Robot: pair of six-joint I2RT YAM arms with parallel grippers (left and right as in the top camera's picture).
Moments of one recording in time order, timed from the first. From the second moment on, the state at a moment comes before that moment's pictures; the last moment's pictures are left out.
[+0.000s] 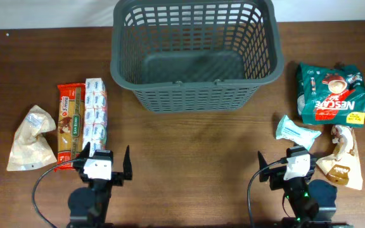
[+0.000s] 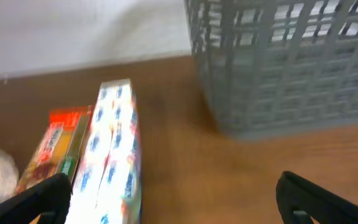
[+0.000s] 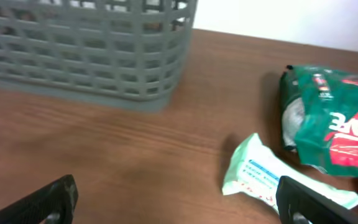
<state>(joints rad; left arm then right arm) -0.05 0.05 0.12 -0.32 0.01 0.08 -0.03 0.04 0.18 -0.49 -0.20 -0.12</state>
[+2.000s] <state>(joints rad) 0.00 1.25 1.03 -0.63 -0.10 0.06 -0.29 2.12 1.77 -0.97 0.09 0.04</state>
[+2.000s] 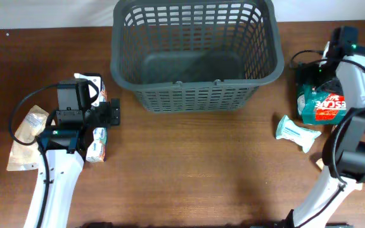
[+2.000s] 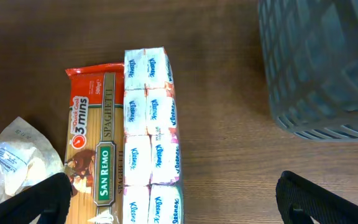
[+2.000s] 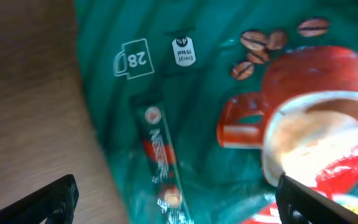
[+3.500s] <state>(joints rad) 0.00 1.25 1.03 -0.63 -0.10 0.06 -0.26 2.30 1.81 -0.97 0.39 0.08</state>
